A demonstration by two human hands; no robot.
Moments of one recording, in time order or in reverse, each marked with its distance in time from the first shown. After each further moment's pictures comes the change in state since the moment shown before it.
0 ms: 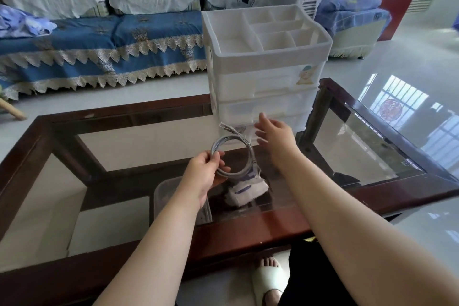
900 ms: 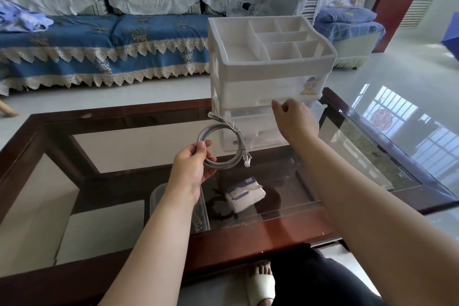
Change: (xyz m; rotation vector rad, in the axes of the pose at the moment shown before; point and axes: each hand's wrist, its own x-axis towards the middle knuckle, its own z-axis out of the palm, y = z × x) left_hand 0.013 0.017 -0.017 -0.209 0.092 0.085; right_hand 0.025 -0.052 -0.015 -1.019 0.283 -0.336
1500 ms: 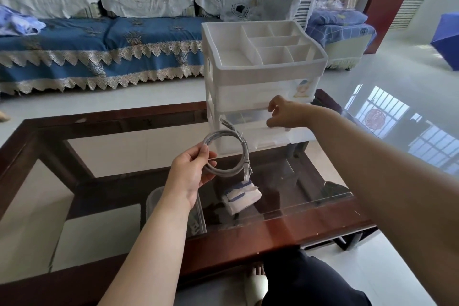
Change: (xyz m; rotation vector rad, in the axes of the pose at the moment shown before) left_hand -0.011 0.008 0.003 0.039 -0.087 0.008; right_hand 0.045 0.007 -0.027 -0.209 -0.577 -0.171
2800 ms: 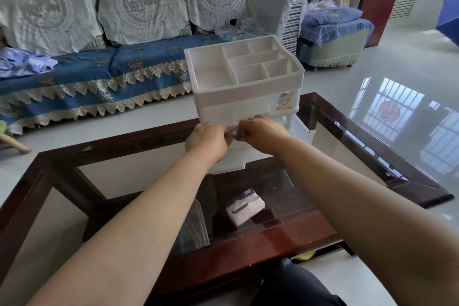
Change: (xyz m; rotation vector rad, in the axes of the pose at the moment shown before) left_hand 0.054 0.054 0.086 1.586 -0.006 0.431; right_hand -0.019 -0.010 0.025 -0.117 0.304 -0.332
